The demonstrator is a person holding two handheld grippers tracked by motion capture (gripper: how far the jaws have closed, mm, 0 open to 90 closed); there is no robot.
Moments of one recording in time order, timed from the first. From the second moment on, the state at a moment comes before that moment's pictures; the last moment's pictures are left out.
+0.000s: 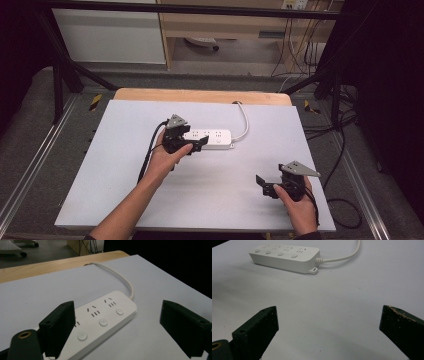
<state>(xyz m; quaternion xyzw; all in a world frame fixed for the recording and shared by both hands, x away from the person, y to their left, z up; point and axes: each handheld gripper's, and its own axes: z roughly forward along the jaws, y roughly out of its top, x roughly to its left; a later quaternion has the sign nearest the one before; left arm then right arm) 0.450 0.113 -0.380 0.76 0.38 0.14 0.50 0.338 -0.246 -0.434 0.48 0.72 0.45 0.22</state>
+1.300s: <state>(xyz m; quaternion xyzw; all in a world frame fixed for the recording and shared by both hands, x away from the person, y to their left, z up) 0.397 0.205 -0.373 0.76 0.41 0.17 0.48 0.340 -0.242 -0.437 0.47 0.73 0.44 0.22</state>
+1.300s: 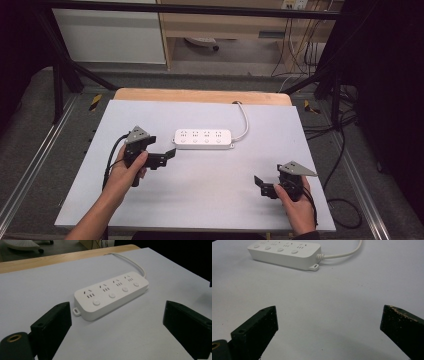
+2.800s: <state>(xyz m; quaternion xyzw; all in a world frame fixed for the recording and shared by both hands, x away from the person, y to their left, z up) 0.336 0.304 -0.408 0.72 0.47 0.19 0.48 0.339 -0.242 -0.439 0.48 0.73 0.43 0.23</state>
